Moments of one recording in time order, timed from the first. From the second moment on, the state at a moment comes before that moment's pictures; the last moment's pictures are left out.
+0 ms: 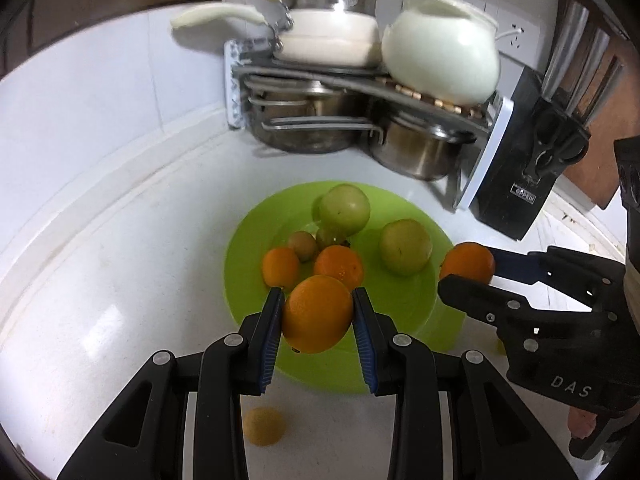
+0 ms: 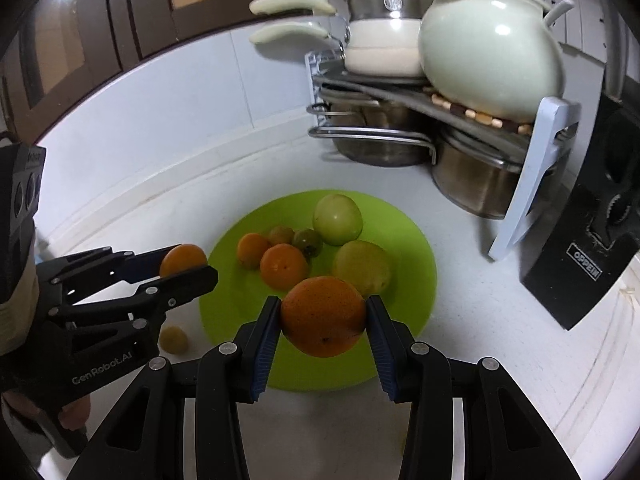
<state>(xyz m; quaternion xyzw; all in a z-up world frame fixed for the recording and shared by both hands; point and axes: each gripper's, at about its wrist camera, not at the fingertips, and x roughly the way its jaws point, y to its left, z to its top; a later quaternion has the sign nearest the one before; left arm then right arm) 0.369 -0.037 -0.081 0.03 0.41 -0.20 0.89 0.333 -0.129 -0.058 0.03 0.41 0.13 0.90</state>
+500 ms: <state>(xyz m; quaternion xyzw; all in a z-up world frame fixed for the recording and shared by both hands) 0.388 -0.049 -0.107 0.04 0.45 -0.21 0.87 0.354 -0.132 -0.080 0.04 0.45 0.13 0.88</state>
